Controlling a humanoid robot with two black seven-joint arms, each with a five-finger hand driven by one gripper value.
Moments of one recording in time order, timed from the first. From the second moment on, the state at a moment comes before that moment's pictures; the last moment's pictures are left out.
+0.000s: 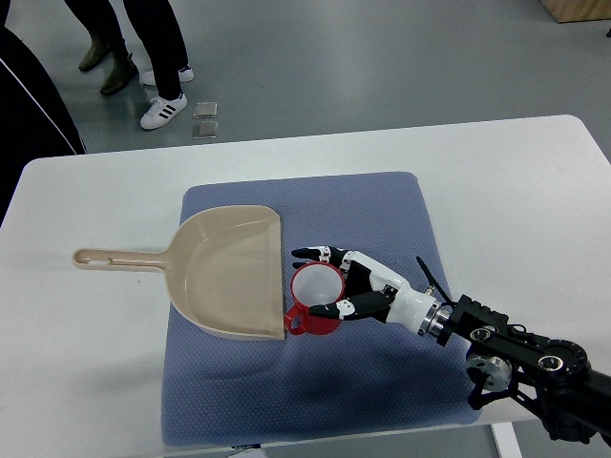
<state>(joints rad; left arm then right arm) 0.00 0.00 -0.06 -0.13 0.08 -0.03 0.10 0.46 -0.17 0.46 0.92 -0.69 0.38 0.61</state>
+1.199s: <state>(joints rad) 0.00 0.00 -0.06 -0.13 0.08 -0.03 0.10 0.77 -0.41 0.62 0.81 -0.22 0.36 0.02</state>
